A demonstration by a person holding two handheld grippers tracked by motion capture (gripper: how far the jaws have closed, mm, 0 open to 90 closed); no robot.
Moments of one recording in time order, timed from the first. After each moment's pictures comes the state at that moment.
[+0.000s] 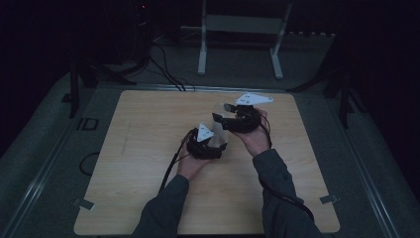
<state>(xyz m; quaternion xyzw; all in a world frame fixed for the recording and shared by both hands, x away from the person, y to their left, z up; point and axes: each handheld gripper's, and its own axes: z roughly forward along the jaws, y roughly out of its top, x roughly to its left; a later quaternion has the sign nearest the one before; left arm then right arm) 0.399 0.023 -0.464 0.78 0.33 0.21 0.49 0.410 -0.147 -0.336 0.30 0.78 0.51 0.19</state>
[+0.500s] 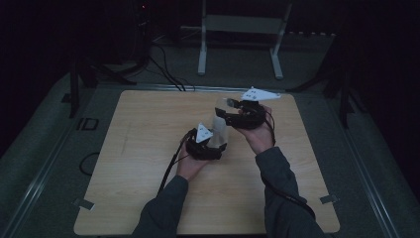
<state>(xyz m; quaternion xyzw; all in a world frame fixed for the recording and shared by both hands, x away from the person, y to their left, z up) 0.394 0.025 -0.460 0.78 0.33 0.21 0.50 0.406 -0.155 -0.317 0.30 0.77 0.53 0.19</state>
